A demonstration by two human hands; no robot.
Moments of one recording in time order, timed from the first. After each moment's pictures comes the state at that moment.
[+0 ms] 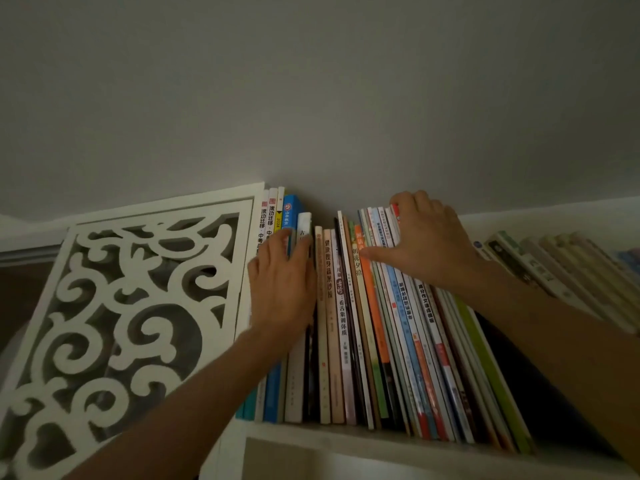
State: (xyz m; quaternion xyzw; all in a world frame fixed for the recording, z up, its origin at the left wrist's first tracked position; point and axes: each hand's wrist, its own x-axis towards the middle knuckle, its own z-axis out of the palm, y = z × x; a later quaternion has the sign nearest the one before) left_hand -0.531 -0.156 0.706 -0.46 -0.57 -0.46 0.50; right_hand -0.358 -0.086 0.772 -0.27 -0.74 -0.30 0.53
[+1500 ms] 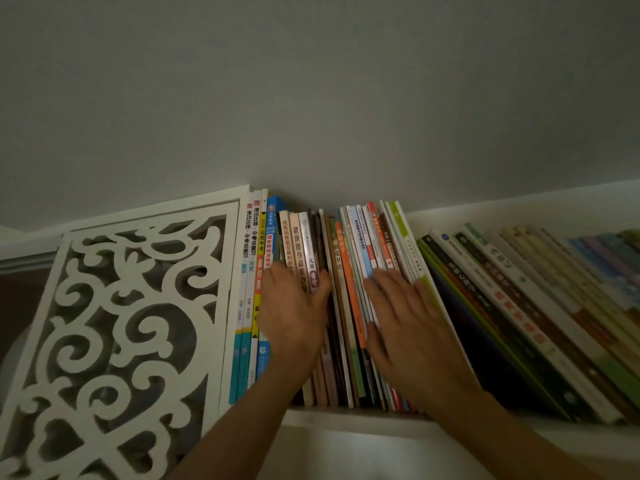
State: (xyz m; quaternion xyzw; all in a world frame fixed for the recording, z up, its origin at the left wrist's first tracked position) left_hand -0.486 -0.141 0.678 -0.35 -0.55 -0.65 0.38; right_hand -0.358 -0.075 0.641 -0.25 -0.72 -0.36 0.54
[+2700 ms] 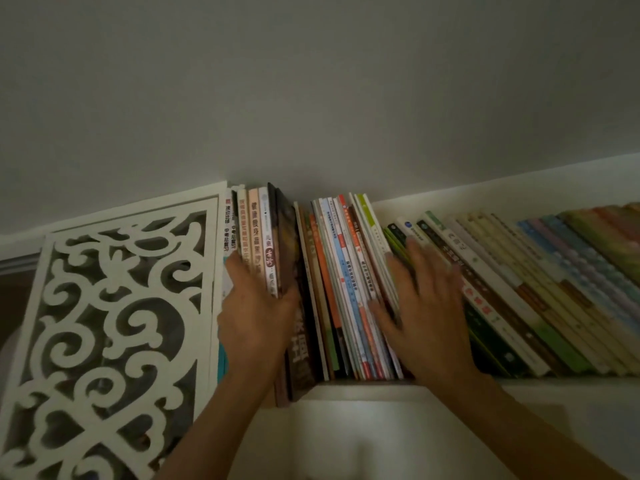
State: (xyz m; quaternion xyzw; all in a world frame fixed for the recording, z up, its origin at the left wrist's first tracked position) left_hand -0.459 -0.202 0.650 -0.43 -0.52 -0.67 0.31; right_hand -0.316 -0.077 0.634 -0.28 -0.64 -0.31 0.64
